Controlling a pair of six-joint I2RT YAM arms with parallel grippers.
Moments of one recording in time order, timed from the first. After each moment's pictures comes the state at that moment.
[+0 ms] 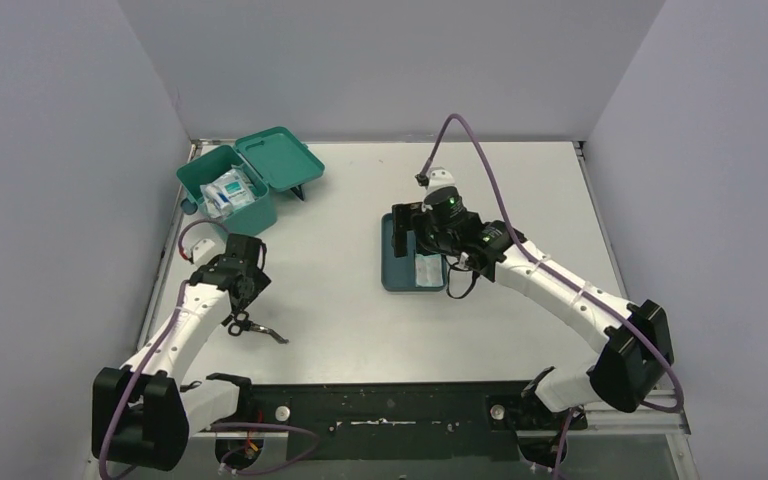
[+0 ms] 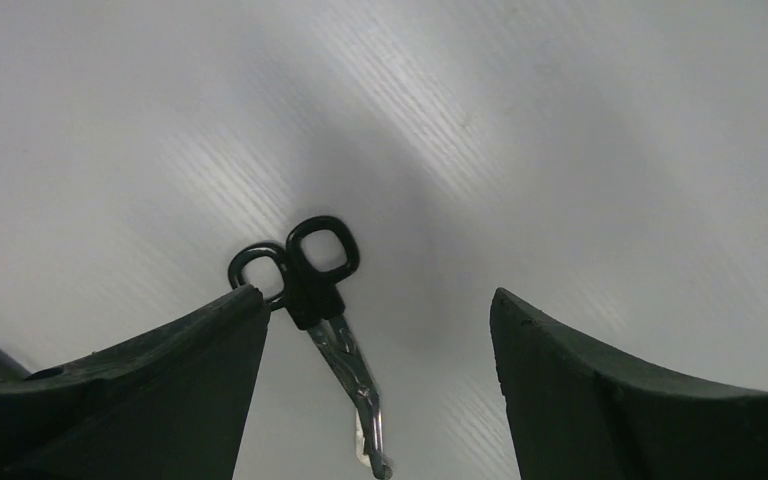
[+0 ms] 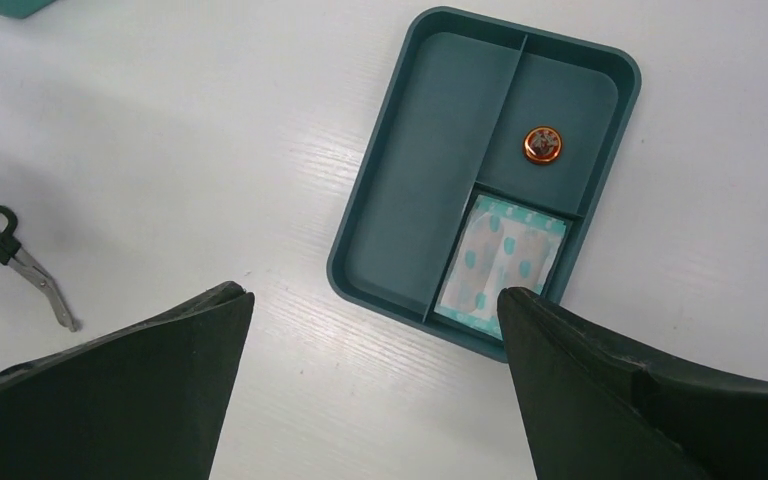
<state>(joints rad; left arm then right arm) -0.19 1.10 0.70 -0.70 -0.50 -0.91 0.70 1.41 1.19 -0.46 0.15 0.39</state>
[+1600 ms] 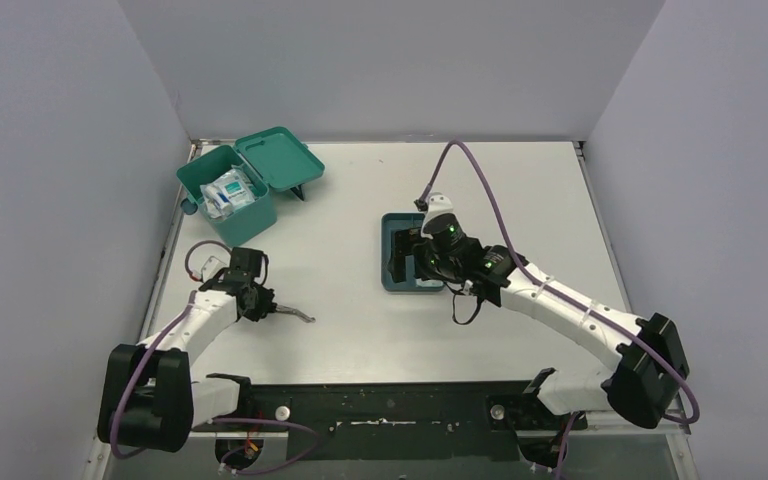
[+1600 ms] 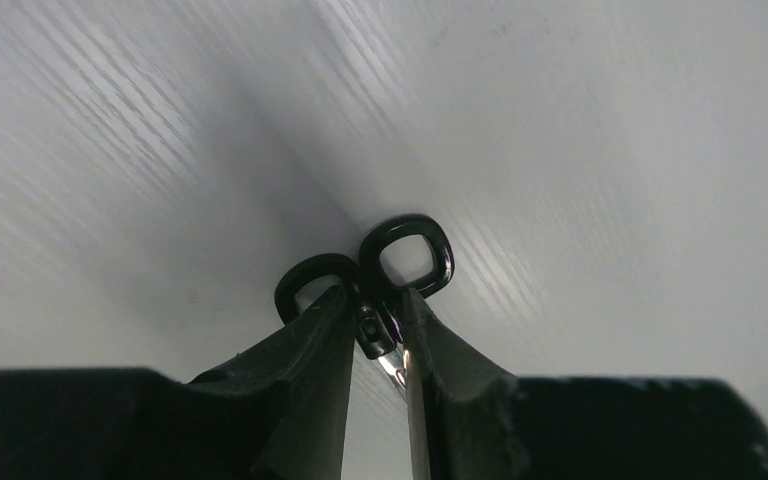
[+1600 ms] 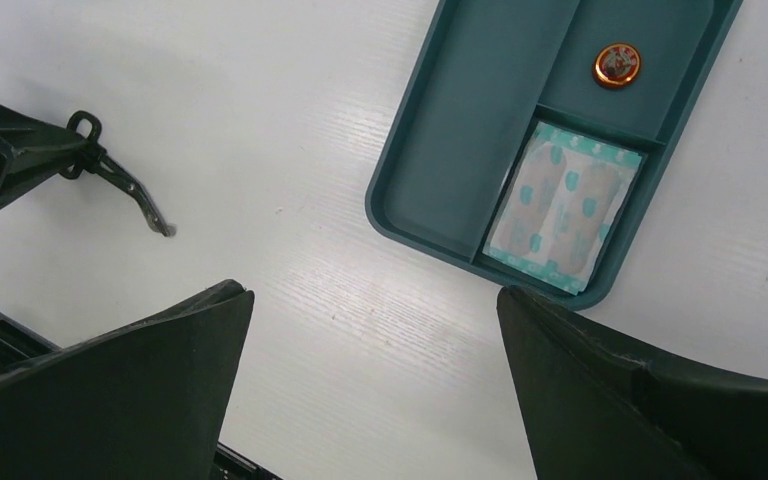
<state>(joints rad) -0.13 1.21 0.53 -0.48 -0.32 -1.14 0.79 1.31 1.02 -0.40 0.13 0.48</state>
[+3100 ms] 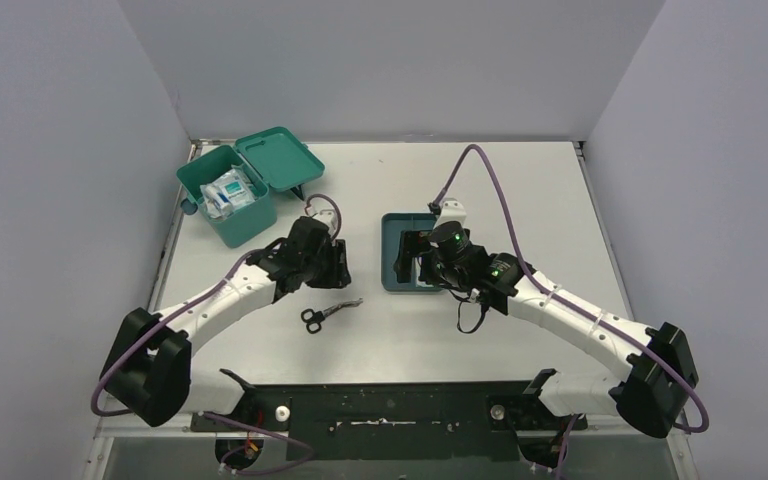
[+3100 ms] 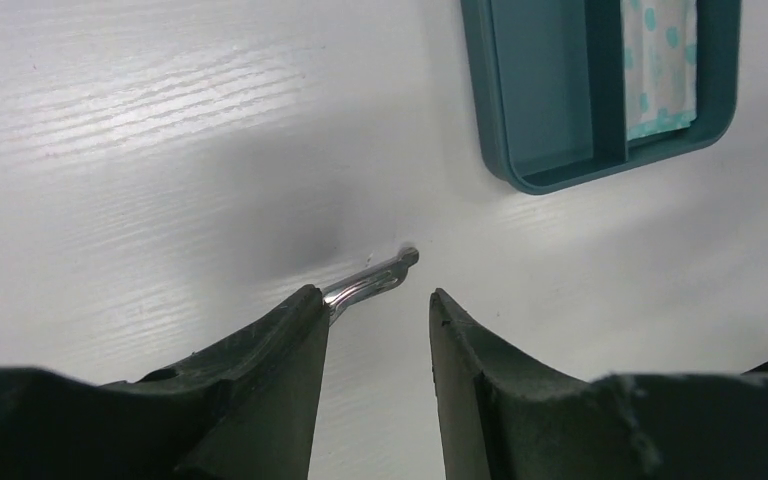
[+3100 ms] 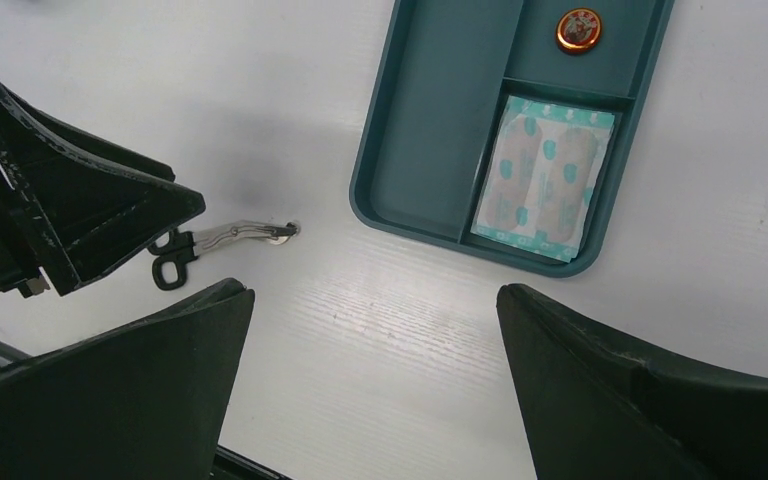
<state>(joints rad) -0.59 1.33 0.82 -0.33 0.00 -0.53 0.81 1.24 0.96 -0.41 0.21 0.59</state>
